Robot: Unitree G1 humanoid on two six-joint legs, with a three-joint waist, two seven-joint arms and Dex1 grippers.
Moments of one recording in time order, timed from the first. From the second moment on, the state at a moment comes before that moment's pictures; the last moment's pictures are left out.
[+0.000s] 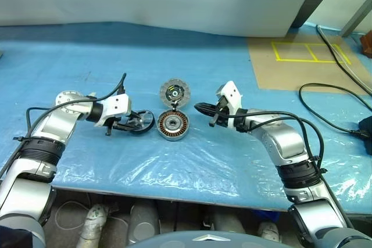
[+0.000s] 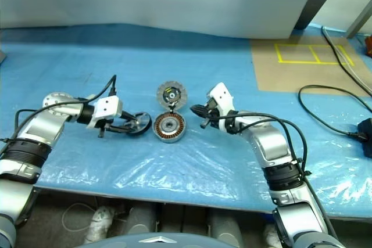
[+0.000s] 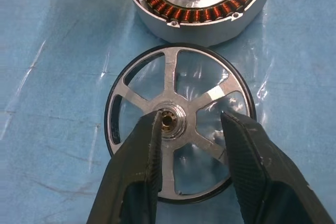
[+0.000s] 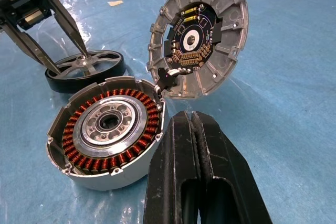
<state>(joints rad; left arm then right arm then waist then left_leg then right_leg) -0.60 0.76 -0.22 0.42 -0.04 -0.07 -1.35 -0.44 -0.40 0.15 -0.09 0.30 0.61 0.74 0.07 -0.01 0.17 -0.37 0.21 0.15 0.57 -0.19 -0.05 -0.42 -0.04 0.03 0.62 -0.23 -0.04</state>
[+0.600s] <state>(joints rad) -0.59 0.73 -0.17 0.43 -0.10 -0.06 -1.34 -0.44 -0.39 0.17 -0.06 0.28 0.60 0.76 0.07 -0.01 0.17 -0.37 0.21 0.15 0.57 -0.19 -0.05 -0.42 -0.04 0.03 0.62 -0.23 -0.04</state>
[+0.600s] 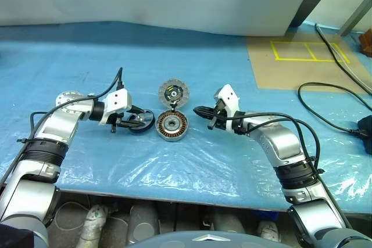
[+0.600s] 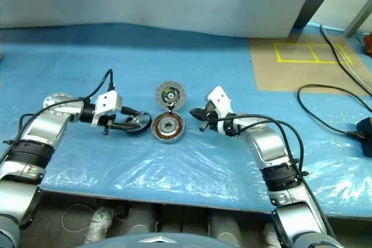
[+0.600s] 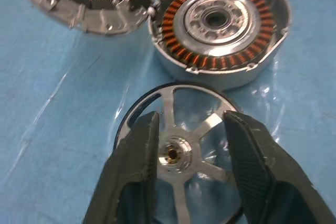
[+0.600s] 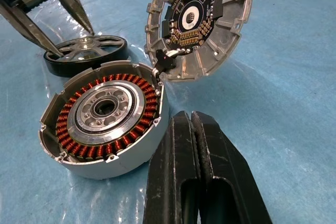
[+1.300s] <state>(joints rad) -0.60 0.70 -0.21 0.44 -0.05 -0.09 -1.34 -0.43 -0.39 0.17 -0.06 0.27 0.59 0.75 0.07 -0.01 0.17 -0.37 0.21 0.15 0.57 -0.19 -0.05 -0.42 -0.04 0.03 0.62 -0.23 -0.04</state>
